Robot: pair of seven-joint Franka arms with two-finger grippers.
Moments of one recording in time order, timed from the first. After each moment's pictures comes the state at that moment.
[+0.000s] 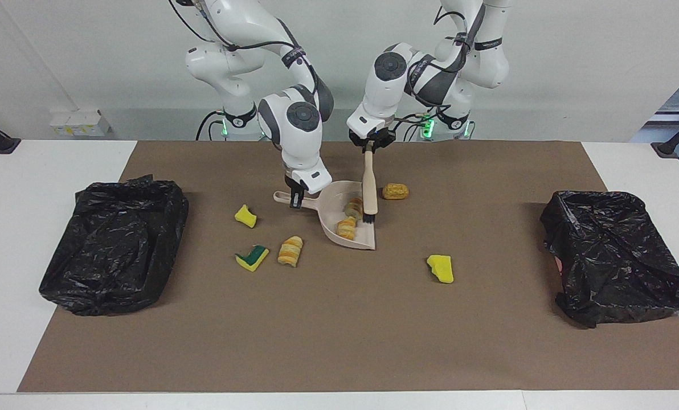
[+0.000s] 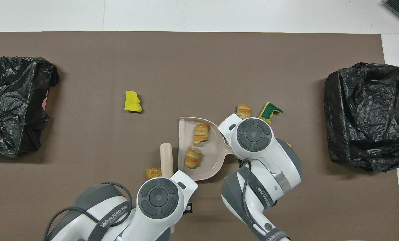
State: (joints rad) left arm -0.80 -0.16 -0.03 -2.27 -0.16 1.86 -0.82; right arm 0.33 0.15 0.17 -2.09 -0.13 2.11 -0.89
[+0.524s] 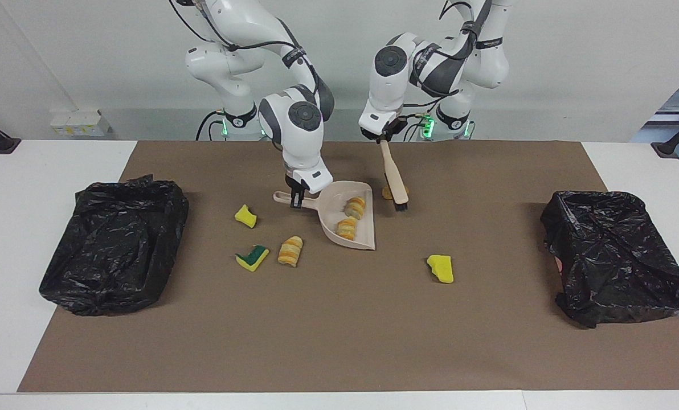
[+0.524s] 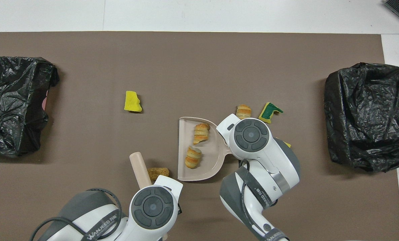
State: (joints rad) left arm -0.80 -0.22 -0.03 -2.31 -0.13 1.77 -1.12; right arm 0.34 0.15 0.18 -2.08 -0.14 2.10 -0.89
